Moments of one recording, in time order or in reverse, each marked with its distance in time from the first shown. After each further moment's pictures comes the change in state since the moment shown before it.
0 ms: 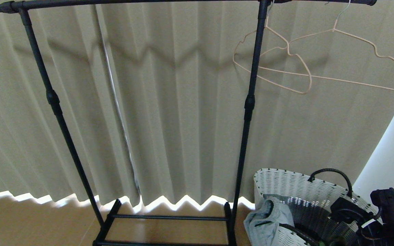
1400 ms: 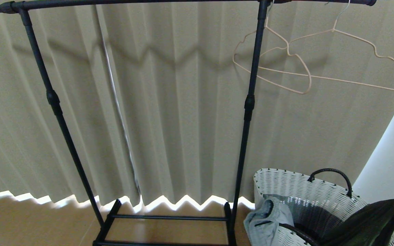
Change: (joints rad) left arm 0.000 0.000 0.000 0.000 -0.001 0.001; right arm 0.000 -0.885 0.119 -0.001 0.138 0.211
